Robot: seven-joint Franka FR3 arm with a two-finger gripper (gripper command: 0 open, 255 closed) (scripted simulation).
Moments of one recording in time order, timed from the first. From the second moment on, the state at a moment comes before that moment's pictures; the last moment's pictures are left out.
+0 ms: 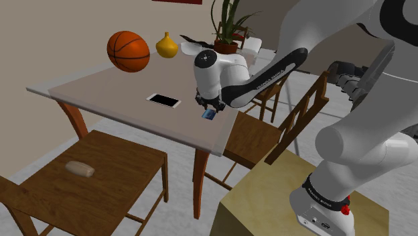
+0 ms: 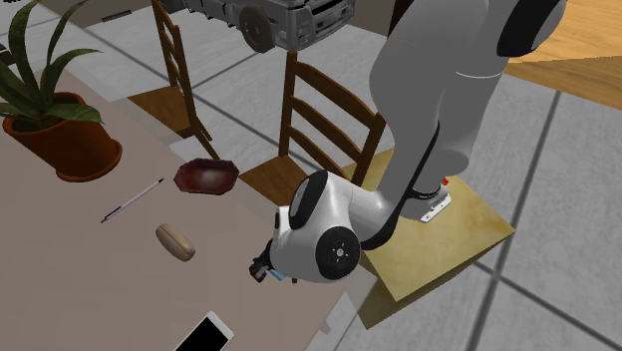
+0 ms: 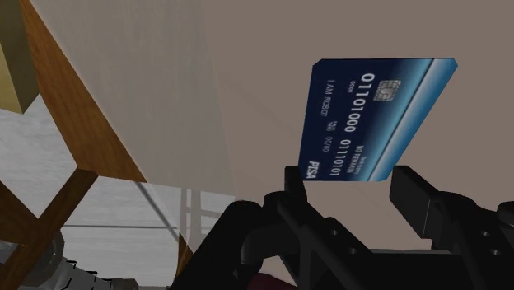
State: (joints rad) arm -0.76 0.09 1.01 -2.32 -0.91 2.27 2.00
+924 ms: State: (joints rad) arm -0.78 -0.02 1.02 -2.32 -0.76 2.28 1.87
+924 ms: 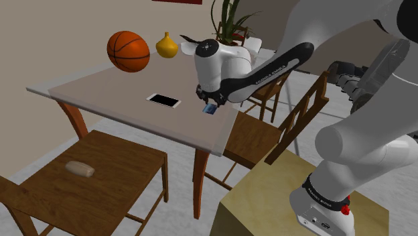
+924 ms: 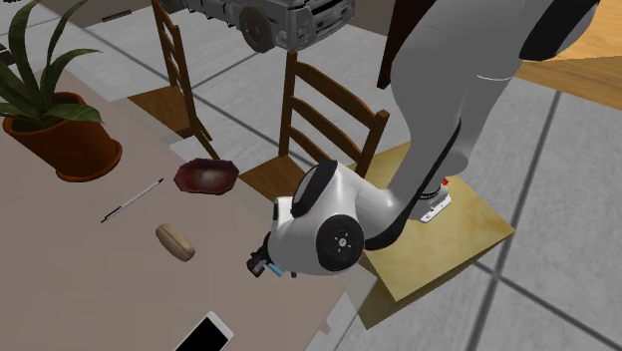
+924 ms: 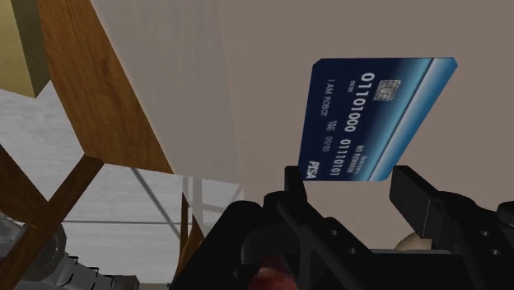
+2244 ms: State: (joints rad) arm -0.74 -0.23 0.88 -2.26 -0.49 2.24 1.54
